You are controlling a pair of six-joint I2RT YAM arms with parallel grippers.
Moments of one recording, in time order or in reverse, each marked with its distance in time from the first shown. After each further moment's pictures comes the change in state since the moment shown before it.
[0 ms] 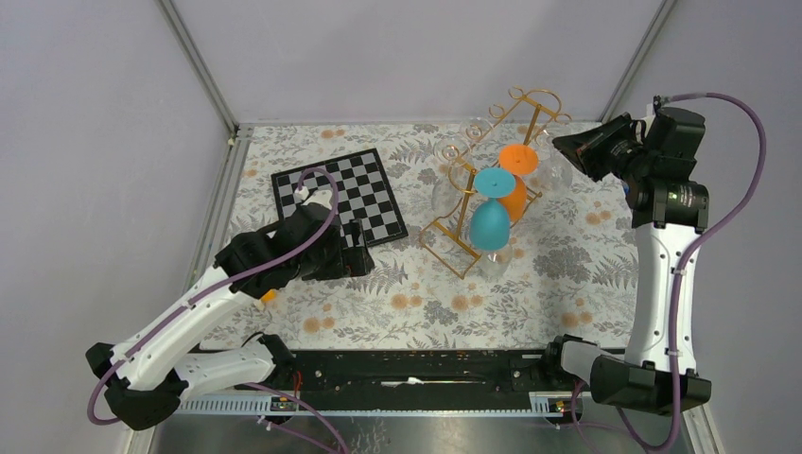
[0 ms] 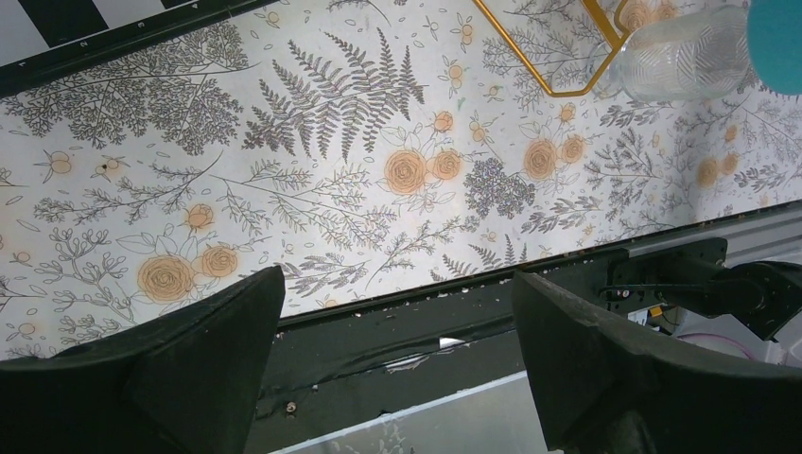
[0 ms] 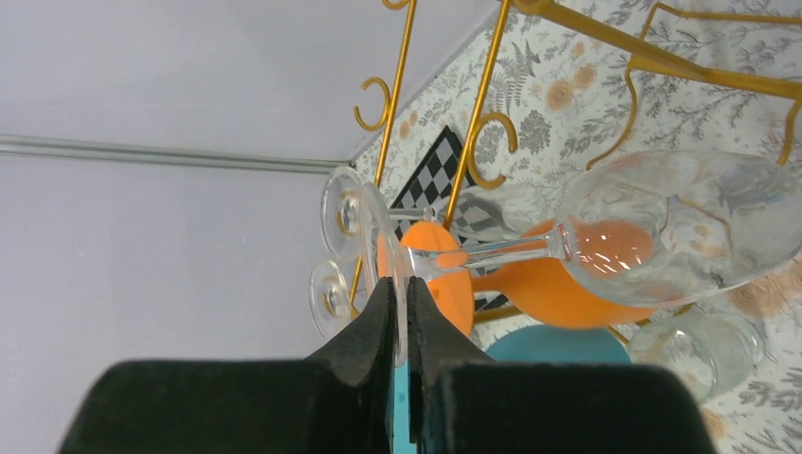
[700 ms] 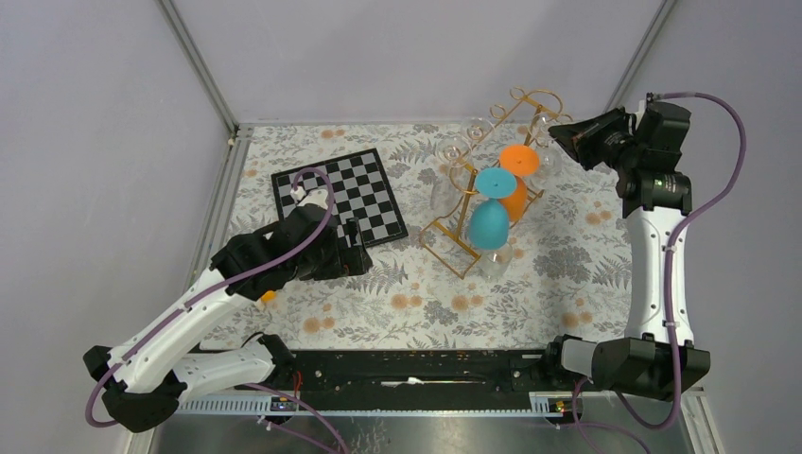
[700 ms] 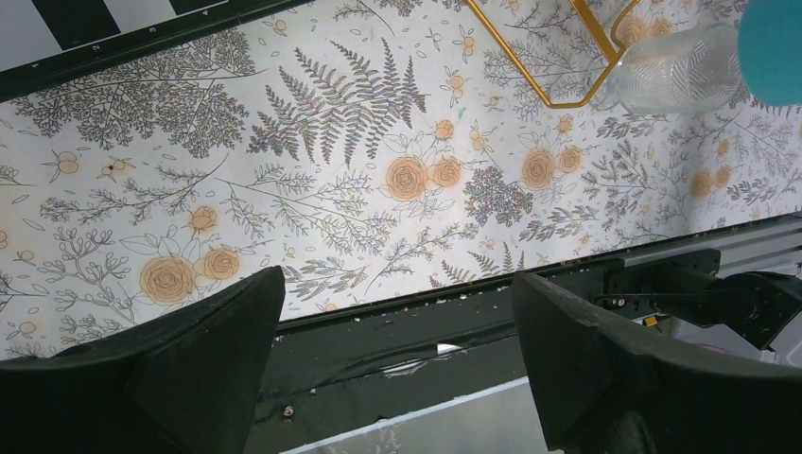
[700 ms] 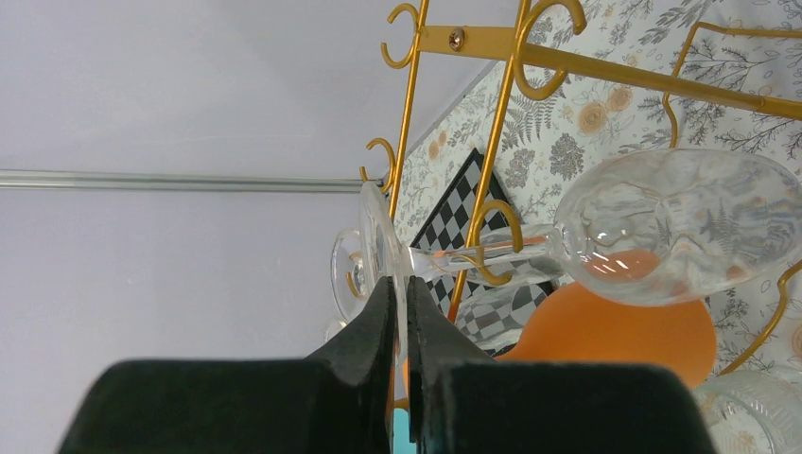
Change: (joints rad) left arm 0.001 -0.017 0.000 -0.003 -0.023 -0.014; right arm -0.002 0.081 -0.085 0.232 -0.023 0.122
